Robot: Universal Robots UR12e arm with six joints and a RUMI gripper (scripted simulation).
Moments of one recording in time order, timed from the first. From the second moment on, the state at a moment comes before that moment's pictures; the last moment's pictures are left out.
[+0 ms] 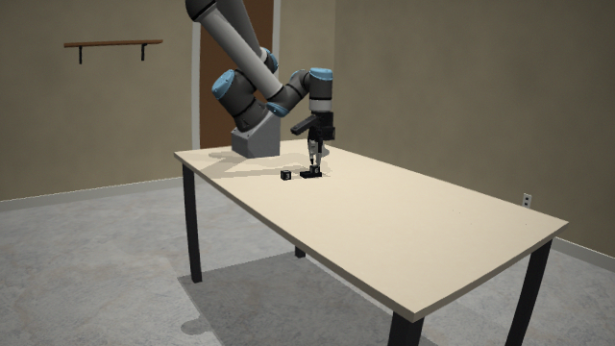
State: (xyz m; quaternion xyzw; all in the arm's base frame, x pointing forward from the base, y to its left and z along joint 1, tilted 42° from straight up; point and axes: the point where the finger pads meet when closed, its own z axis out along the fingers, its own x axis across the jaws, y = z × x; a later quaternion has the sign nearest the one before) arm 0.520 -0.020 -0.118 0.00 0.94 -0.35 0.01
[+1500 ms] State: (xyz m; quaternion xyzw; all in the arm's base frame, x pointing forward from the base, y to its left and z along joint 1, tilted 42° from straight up) arm 0.521 -0.034 -0.134 0.00 0.94 -0.35 0.02
